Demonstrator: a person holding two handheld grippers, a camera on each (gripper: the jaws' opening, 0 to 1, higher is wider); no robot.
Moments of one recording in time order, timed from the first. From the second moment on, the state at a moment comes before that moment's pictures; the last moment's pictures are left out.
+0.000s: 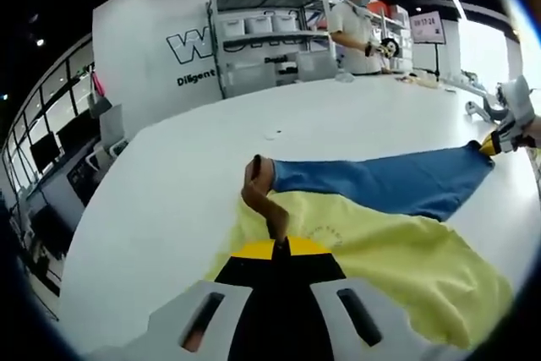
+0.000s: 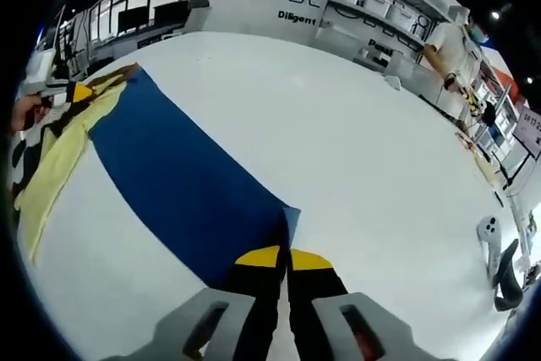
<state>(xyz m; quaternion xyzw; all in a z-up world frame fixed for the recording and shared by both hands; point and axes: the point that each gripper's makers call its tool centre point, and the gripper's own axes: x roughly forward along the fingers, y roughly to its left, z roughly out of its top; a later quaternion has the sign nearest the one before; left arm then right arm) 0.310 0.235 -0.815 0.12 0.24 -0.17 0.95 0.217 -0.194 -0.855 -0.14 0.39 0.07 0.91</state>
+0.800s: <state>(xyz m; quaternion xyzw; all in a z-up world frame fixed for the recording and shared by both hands) 0.341 0.279 -0.804 0.16 0.25 -0.14 0.94 0.219 -0.198 -0.854 -0.17 0.40 0.07 0.90</state>
